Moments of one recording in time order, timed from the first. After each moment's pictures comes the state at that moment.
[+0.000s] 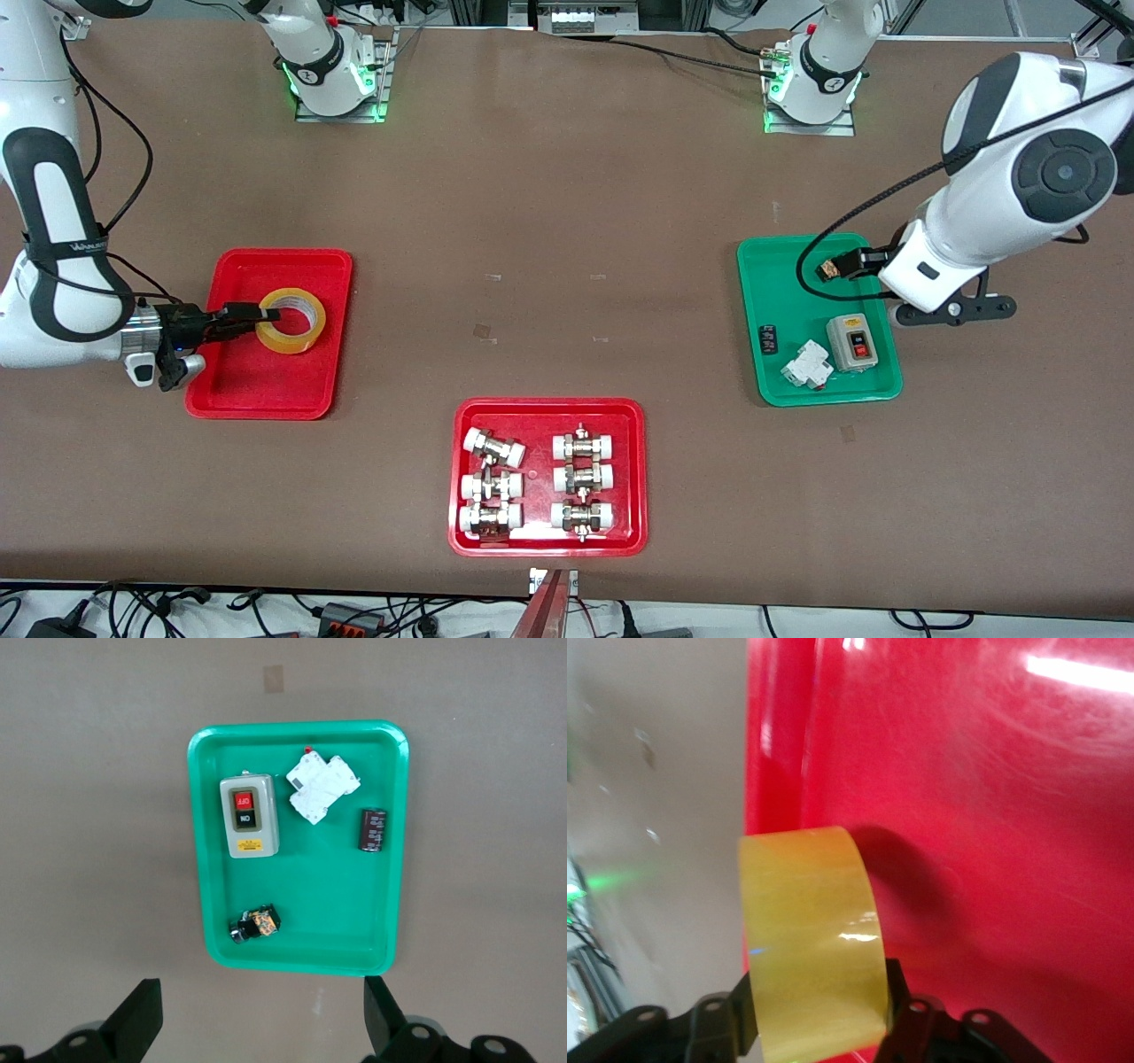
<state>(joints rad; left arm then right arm) 0.34 0.18 -0.57 -1.69 0.19 1.64 -0.35 -0.34 0.70 0.10 -1.64 0.42 1.77 -0.76</state>
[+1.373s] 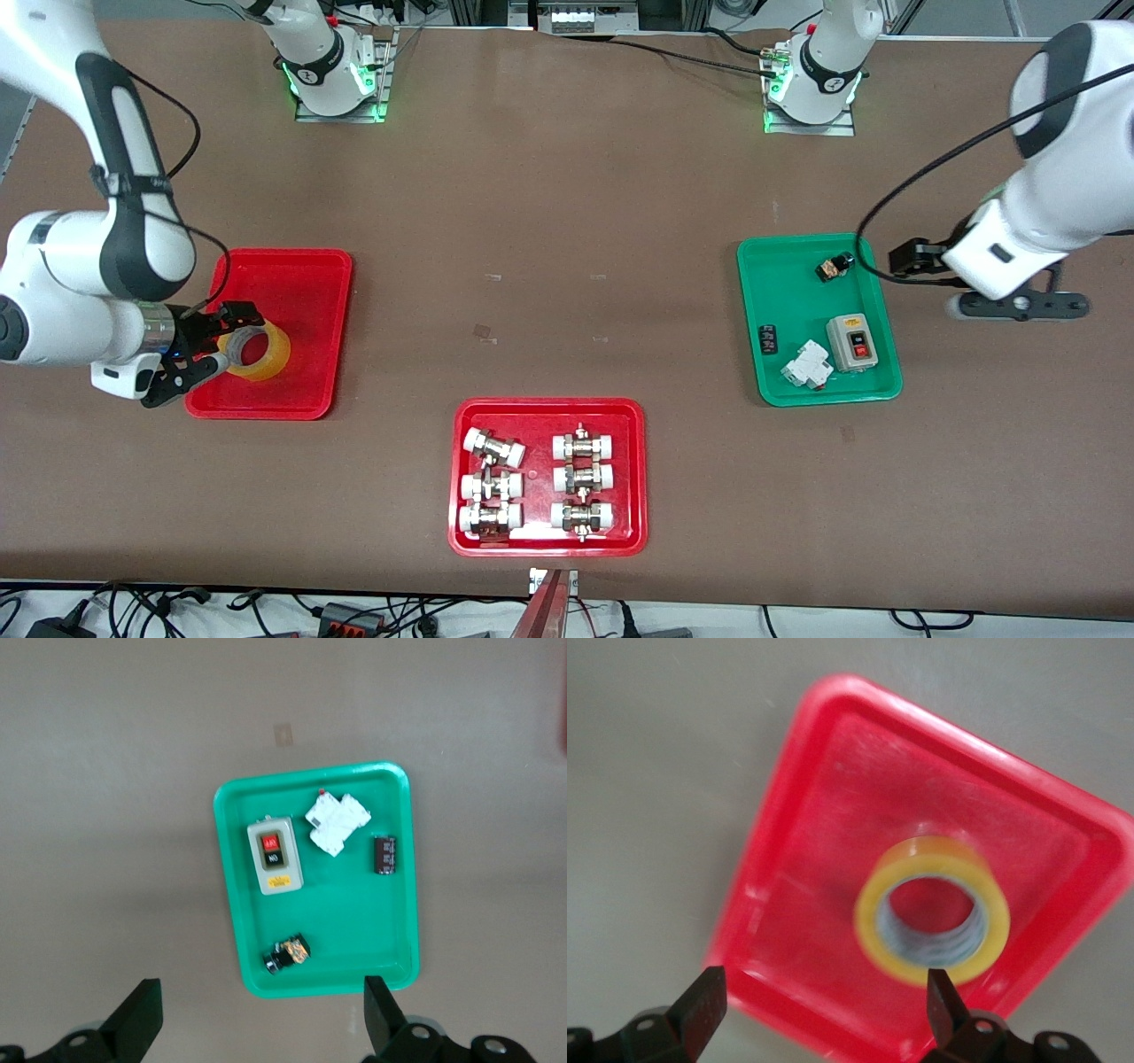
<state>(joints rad) 0.06 0.15 -0.15 -1.60 0.09 1.66 -0.06 -0.10 0.44 0.12 -1.60 0.02 1.81 -0.39</state>
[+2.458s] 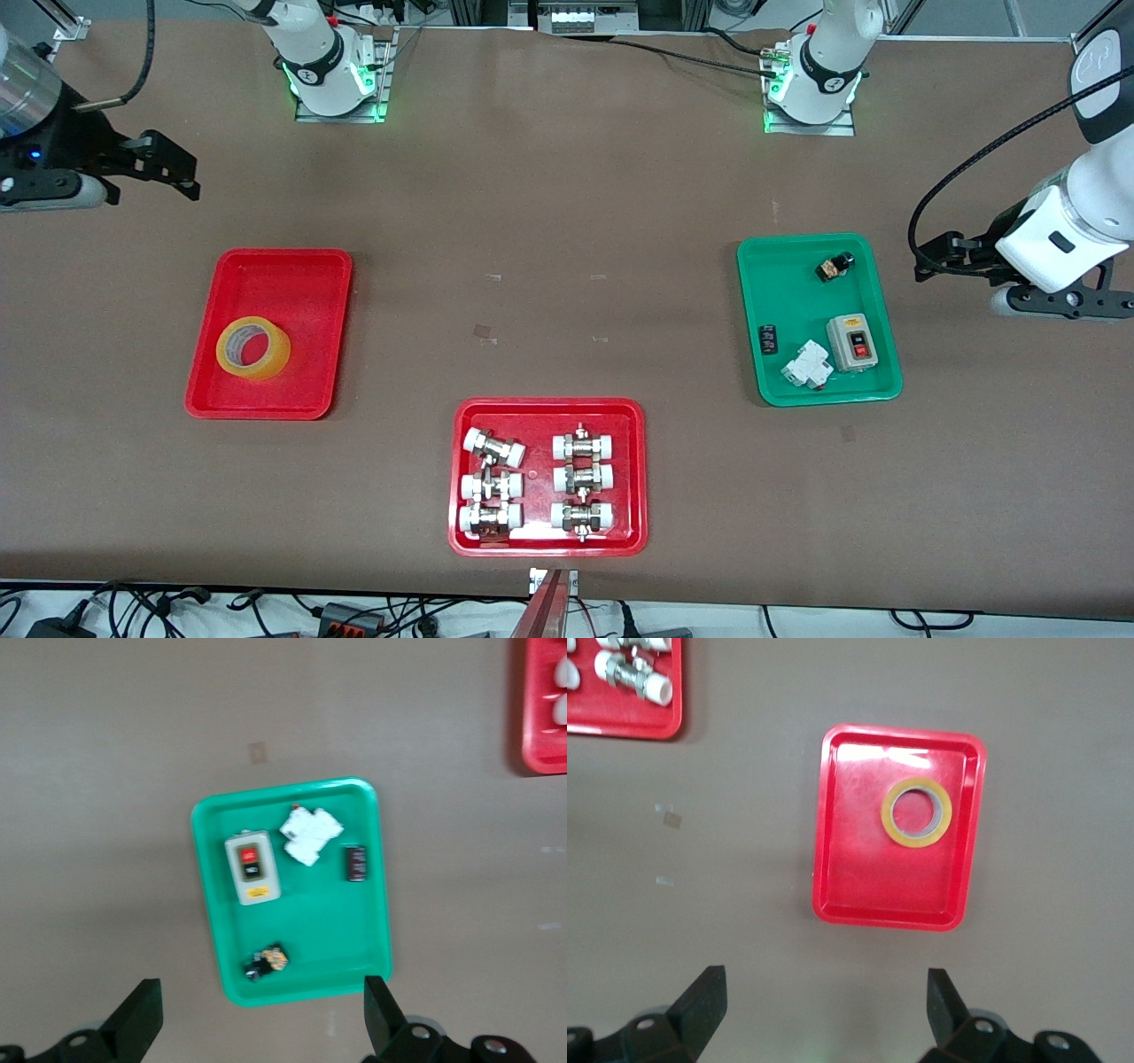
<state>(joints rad) 0.09 0.15 -0.15 -1.56 -0.02 1.65 -0.01 -0.01 -0.02 0.10 -1.58 -0.01 1.54 0.03</state>
